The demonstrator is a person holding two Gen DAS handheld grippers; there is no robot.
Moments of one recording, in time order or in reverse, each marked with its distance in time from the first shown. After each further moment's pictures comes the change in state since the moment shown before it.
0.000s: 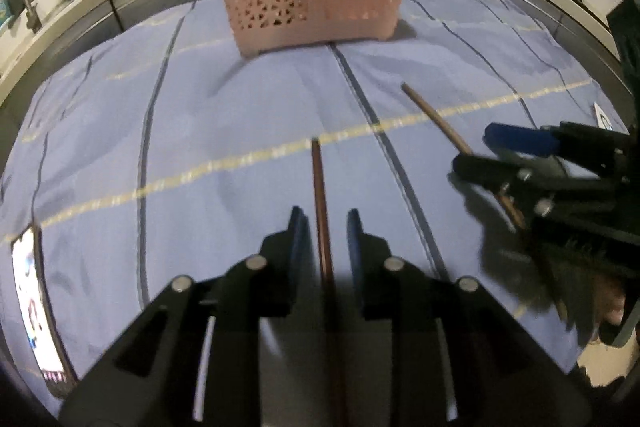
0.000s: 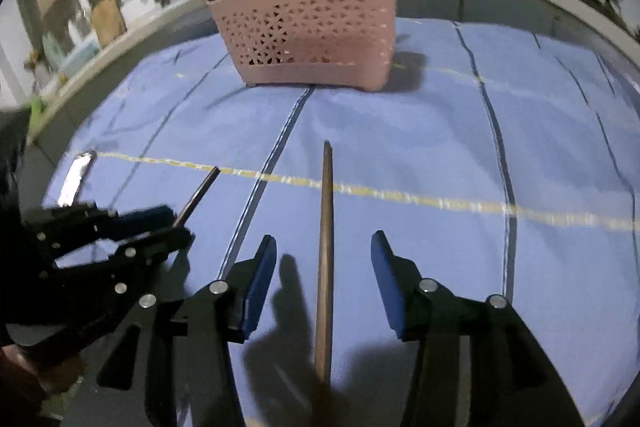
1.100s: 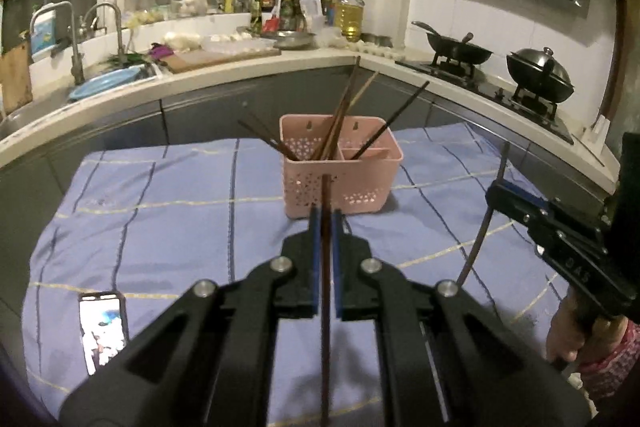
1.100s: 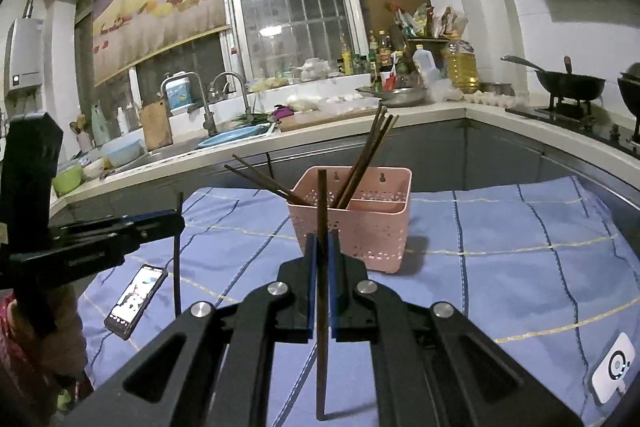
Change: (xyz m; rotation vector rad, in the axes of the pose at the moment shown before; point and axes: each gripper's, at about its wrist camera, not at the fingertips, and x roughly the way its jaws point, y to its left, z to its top) left arm -0.157 0.039 0.031 -0.104 -0.408 -0.033; right arm -0.144 0.021 0.017 -0.044 -0.531 0.072
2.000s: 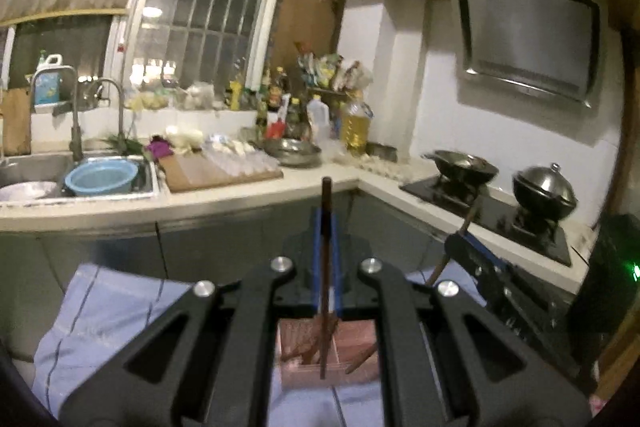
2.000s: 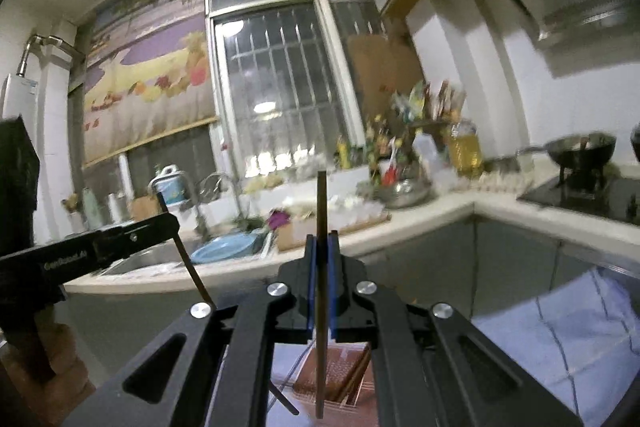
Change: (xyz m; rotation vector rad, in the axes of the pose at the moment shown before) left arm 0.000 0.009 0.184 -0.080 -0.319 0.001; right arm 0.060 -0.002 0.156 0.057 -0.312 -0.024
